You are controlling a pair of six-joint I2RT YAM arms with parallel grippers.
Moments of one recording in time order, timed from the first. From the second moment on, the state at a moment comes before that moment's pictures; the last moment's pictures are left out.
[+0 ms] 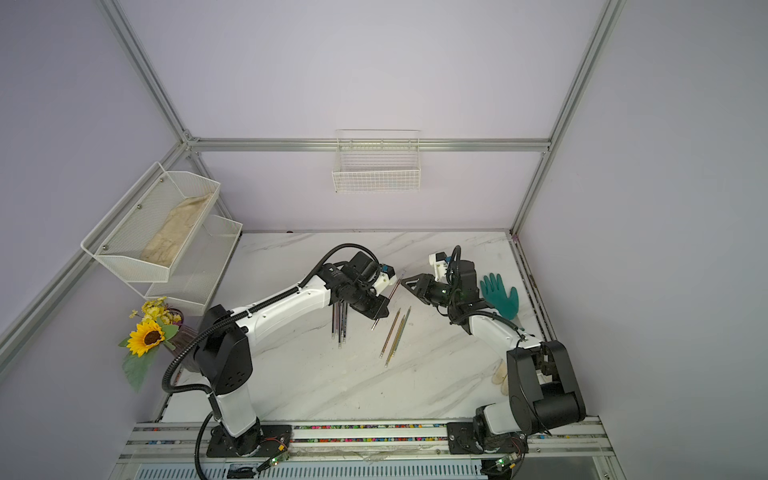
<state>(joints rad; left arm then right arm) -0.75 1.84 1.57 -0.81 0.30 -0.20 0.19 1.44 0.78 0.25 -0.76 0.85</state>
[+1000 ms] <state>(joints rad) -0.77 1.84 1.57 -0.81 0.31 -0.20 0.18 1.49 0.85 0.25 -0.79 0.88</state>
